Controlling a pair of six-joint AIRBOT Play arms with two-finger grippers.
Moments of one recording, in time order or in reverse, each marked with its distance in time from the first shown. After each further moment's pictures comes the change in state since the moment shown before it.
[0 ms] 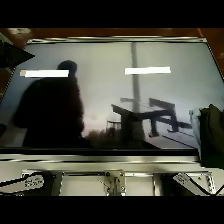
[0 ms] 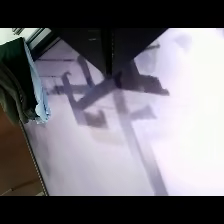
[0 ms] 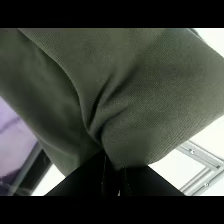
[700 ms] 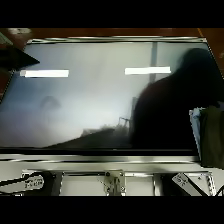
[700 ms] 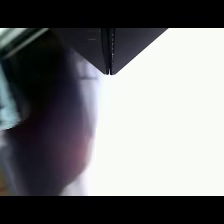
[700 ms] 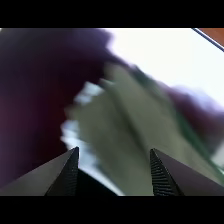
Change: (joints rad) left arm -0.092 -0.026 0.000 0.253 0.039 -0.052; right arm 0.142 0.028 0.286 0.322 -0.326 0.005
